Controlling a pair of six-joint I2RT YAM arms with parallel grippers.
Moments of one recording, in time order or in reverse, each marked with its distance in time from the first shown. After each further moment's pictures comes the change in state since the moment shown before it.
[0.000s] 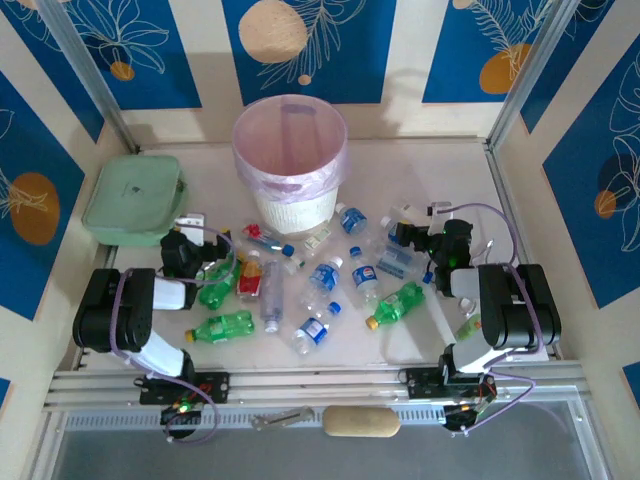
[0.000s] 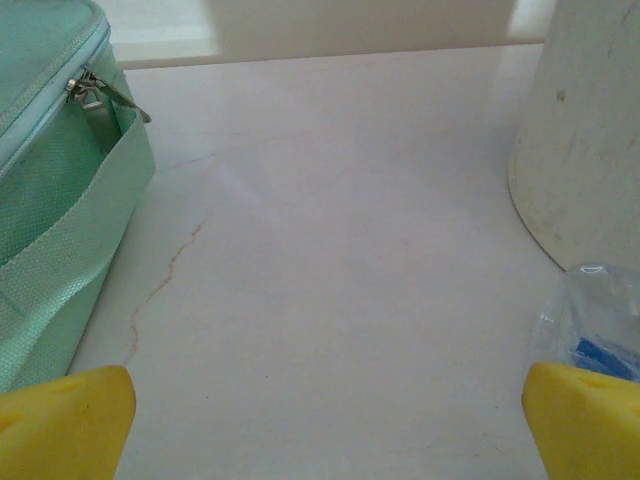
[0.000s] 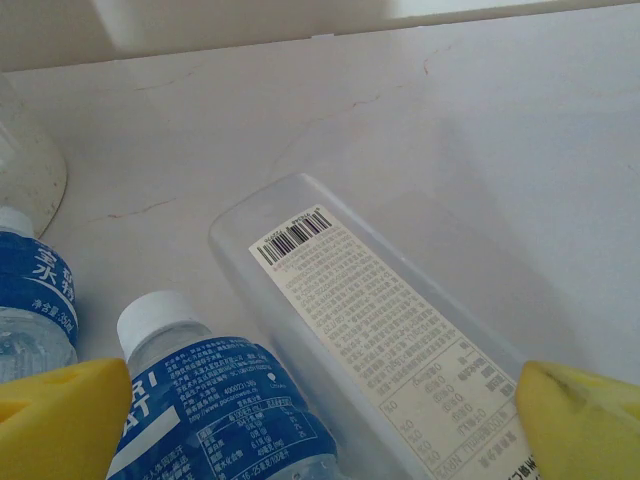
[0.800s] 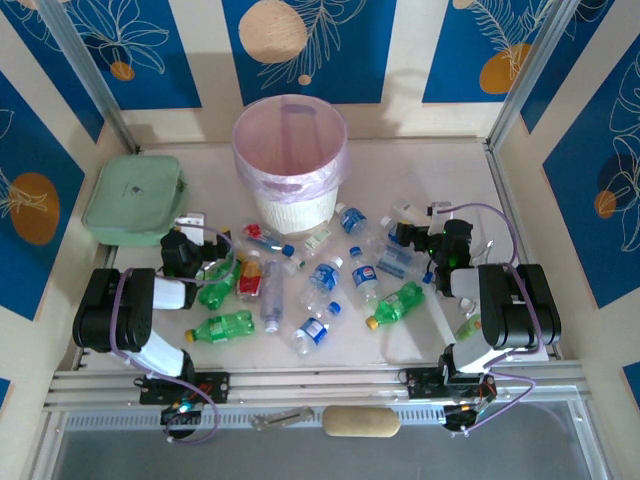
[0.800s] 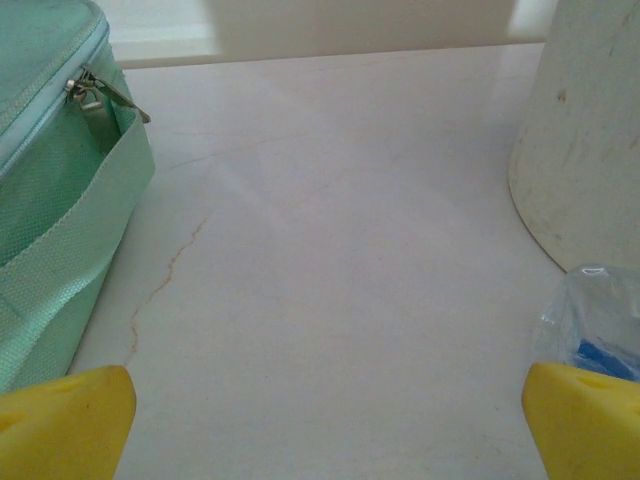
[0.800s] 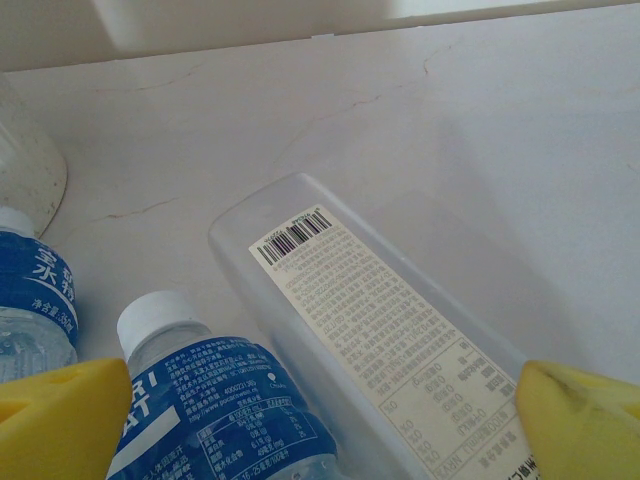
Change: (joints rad) left arm 0.000 0.000 0.006 -0.007 0.000 0.000; right arm 0.000 0.000 0.000 0.000 0.000 0.000
